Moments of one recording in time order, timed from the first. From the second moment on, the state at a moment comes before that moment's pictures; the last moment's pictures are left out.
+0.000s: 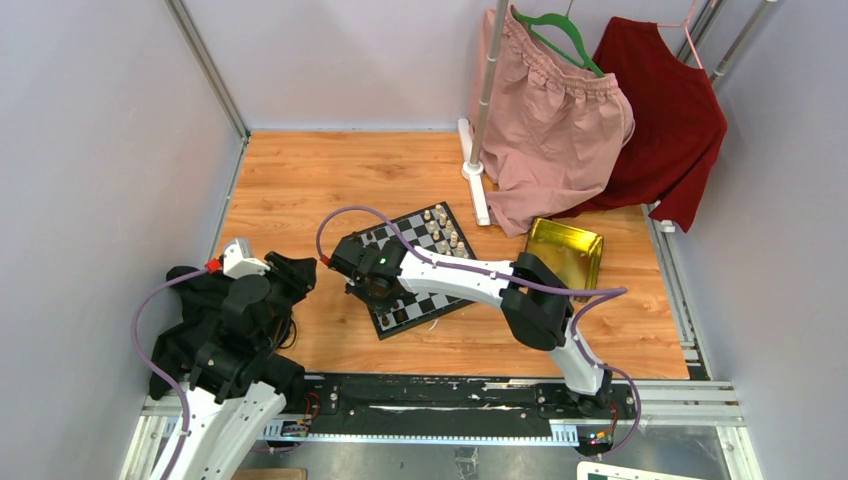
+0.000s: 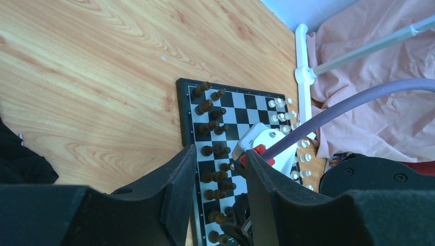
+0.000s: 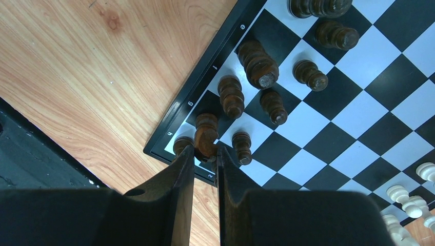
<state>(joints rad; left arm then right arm) -0.38 0.28 0.56 -0.59 -0.37 -0.80 1.19 2.12 1.79 -0.85 0.09 0.14</state>
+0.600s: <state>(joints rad) -0.38 0.28 0.56 -0.59 -0.37 -0.79 1.18 2.12 1.80 -0.85 0.09 0.14</state>
